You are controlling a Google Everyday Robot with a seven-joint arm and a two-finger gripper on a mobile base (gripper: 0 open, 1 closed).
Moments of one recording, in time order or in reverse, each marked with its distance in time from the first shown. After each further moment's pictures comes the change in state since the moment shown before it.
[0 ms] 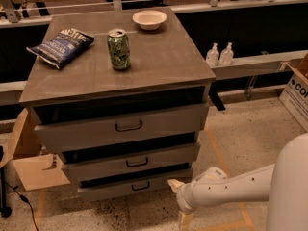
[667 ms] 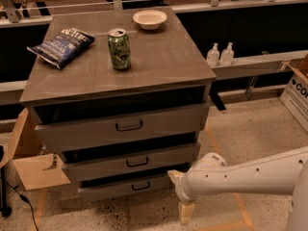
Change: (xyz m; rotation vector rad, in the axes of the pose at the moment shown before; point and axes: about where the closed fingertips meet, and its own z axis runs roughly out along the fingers) arm -0.021 -0.021 -0.064 -0.010 0.084 -0.018
